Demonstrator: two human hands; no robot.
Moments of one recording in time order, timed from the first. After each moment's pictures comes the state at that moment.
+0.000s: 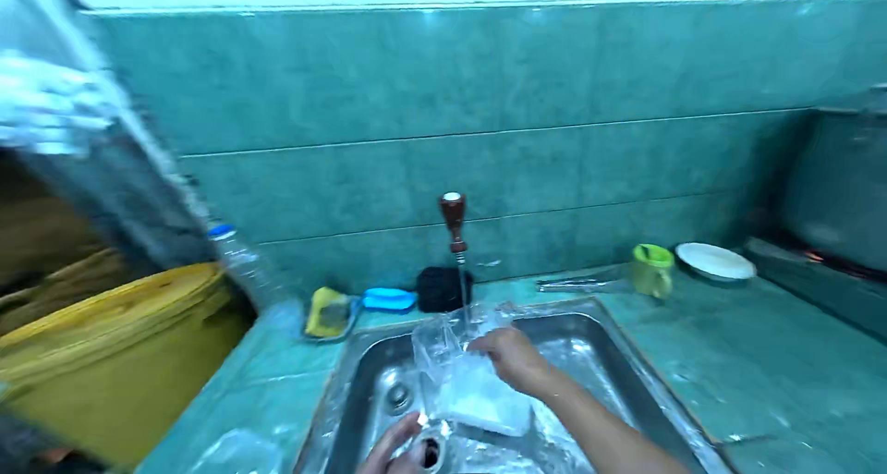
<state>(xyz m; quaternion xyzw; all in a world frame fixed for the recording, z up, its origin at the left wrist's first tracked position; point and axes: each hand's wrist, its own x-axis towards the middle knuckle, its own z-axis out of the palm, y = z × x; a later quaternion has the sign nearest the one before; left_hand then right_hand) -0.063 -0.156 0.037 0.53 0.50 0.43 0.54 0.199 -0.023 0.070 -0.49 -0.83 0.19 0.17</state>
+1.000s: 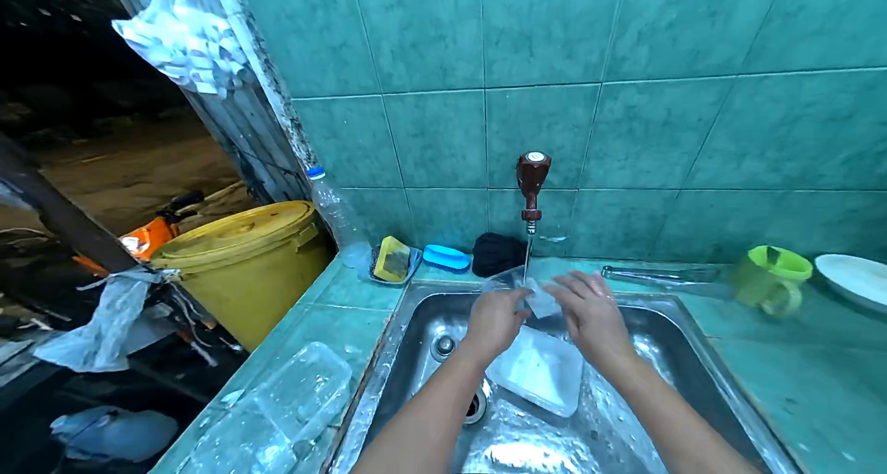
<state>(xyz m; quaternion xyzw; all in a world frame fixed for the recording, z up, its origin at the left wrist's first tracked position) 0.019 -0.003 0.084 0.78 0.58 0.15 0.20 0.214 -0.014 0.061 -0.46 -0.81 -0.04 0.36</state>
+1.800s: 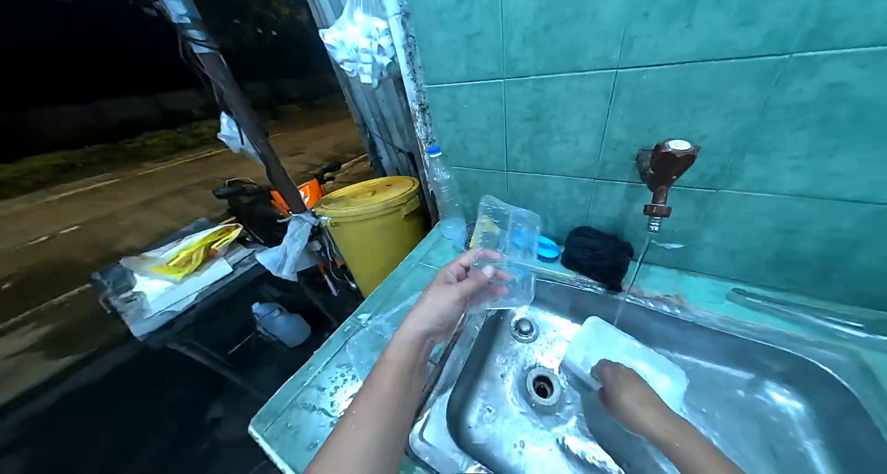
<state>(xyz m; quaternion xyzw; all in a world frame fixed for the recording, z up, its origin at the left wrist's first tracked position) -0.138 -0.123 0.144 0.48 0.46 0.57 0.48 0.135 -0.042 0.008 -0.51 -0.81 0.24 -0.15</state>
